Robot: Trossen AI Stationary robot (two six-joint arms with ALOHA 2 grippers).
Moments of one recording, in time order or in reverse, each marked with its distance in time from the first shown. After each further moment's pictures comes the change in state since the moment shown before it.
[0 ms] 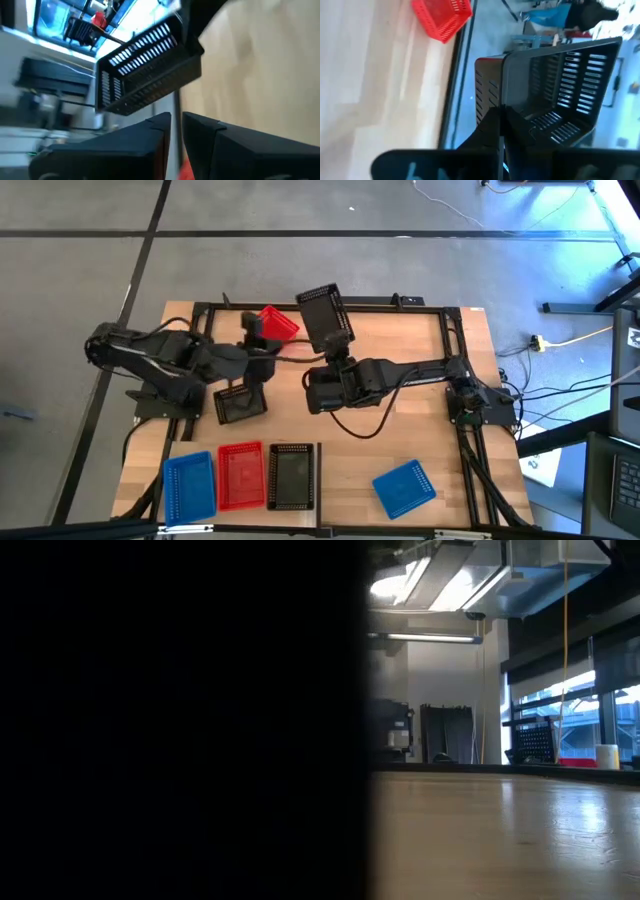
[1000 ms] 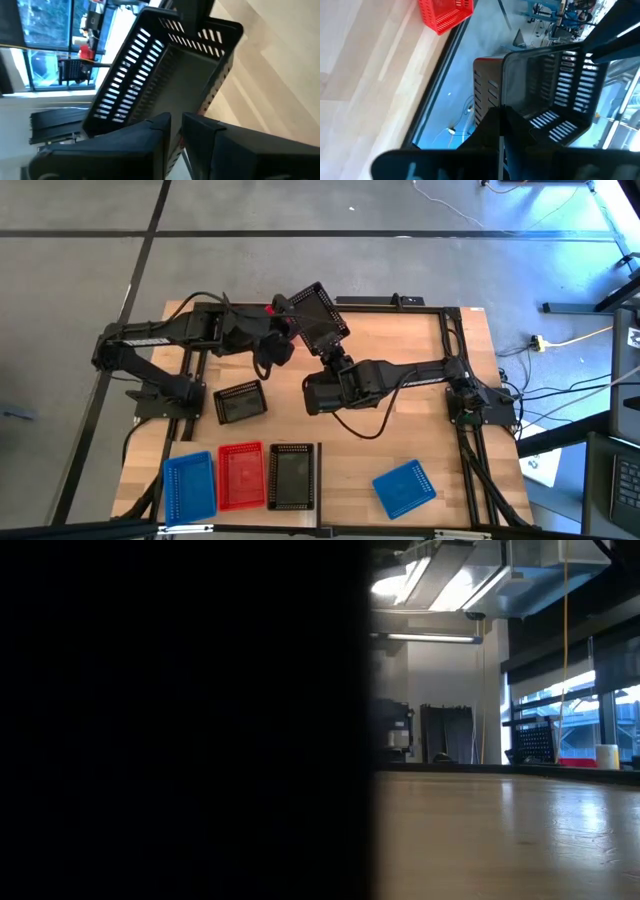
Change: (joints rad) left arm 0.303 0.074 0.000 0.147 0.323 0.524; right arm 0.002 0.005 0.000 0.048 0.036 -0.302
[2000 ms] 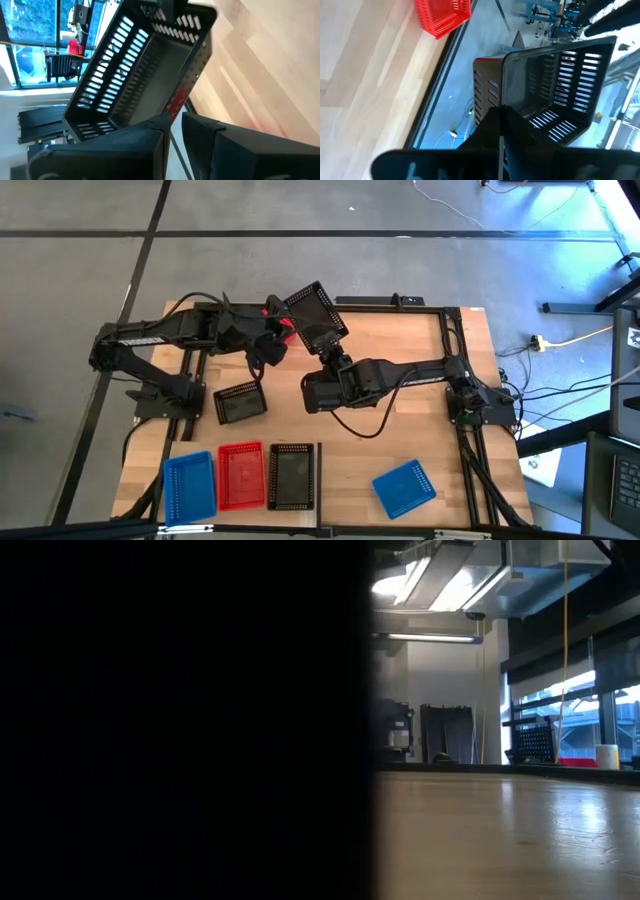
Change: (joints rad) left arm 0.000 -0.031 0.000 -0.099 0.004 -0.028; right arm -0.006 -0.002 0.000 0.034 0.001 -0.015
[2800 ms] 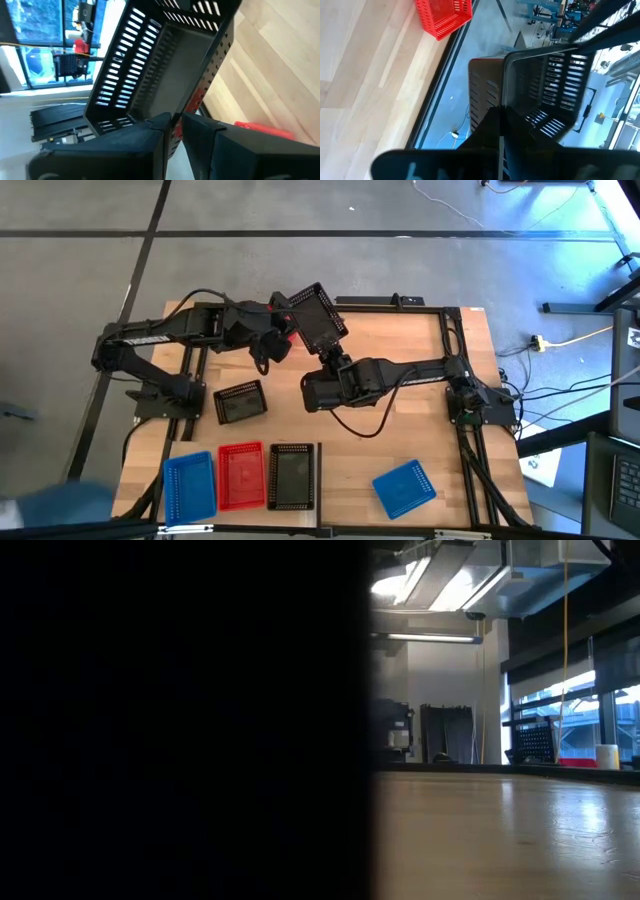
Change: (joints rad) left arm 0.036 0.021 0.000 0.042 -0.006 0.075; right arm 0.000 0.000 0.000 0.008 -0.016 -0.003
